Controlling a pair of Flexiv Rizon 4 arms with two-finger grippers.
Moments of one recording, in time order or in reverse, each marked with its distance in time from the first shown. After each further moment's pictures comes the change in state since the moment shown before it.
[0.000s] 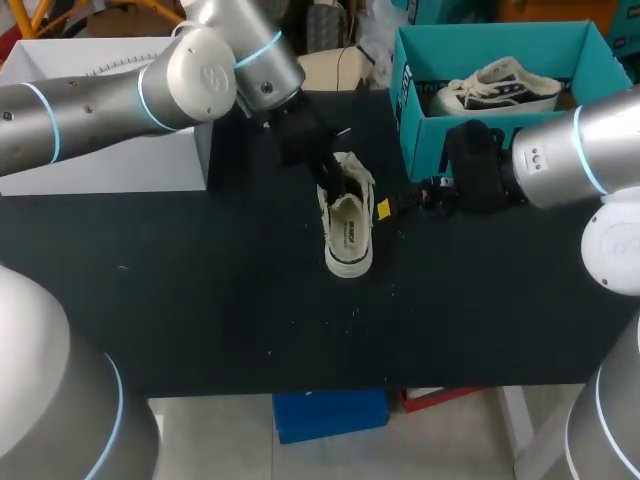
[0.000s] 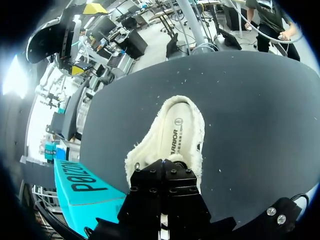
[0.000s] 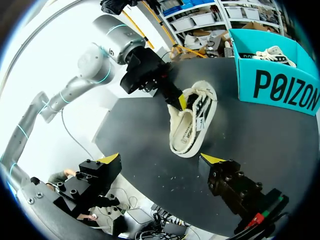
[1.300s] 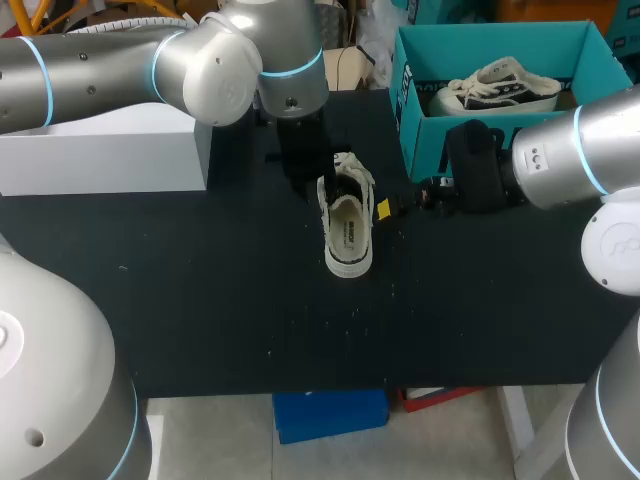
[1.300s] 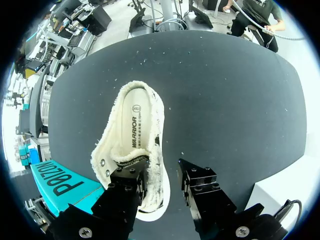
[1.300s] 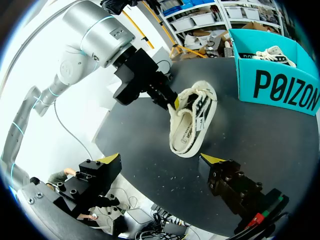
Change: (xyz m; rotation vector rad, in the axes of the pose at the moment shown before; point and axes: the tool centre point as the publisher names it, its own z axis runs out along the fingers) left arm 0.039 0.003 -0.017 -0.269 0.349 0.068; right arm 0.000 0.000 0.000 0.000 0.000 0.000
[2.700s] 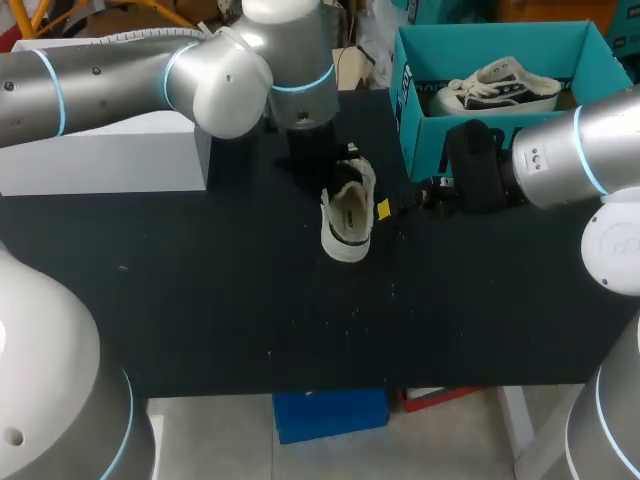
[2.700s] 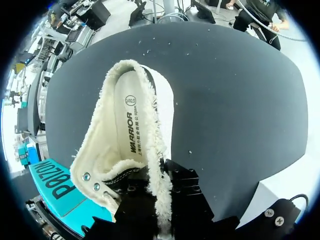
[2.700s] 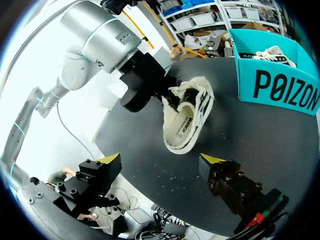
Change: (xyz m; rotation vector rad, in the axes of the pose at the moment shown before) left arm -0.011 0.007 0.007 -0.066 0.008 0.015; right arm 0.000 0.000 0.000 0.000 0.000 0.000
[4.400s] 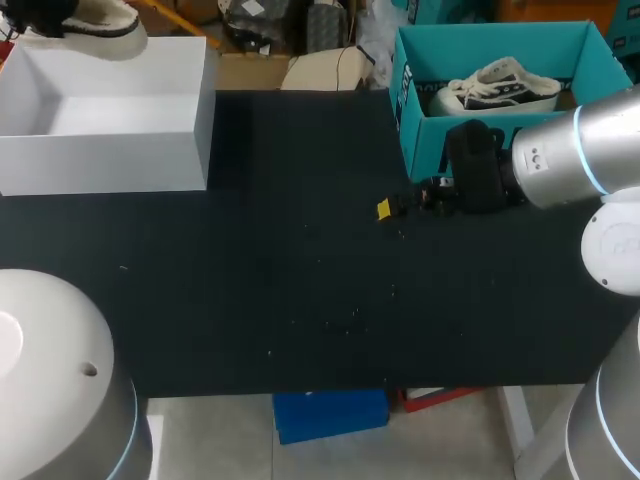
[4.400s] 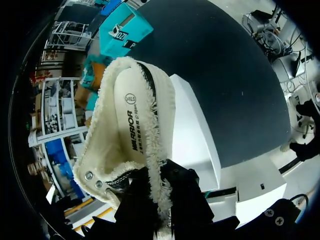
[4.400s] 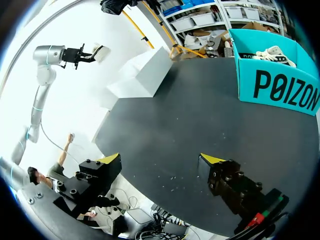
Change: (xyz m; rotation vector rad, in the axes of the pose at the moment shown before) left arm 0.356 0.103 -0.308 -0.504 -0.200 -1.140; right arm 0.000 0.000 0.000 0.000 0.000 0.000
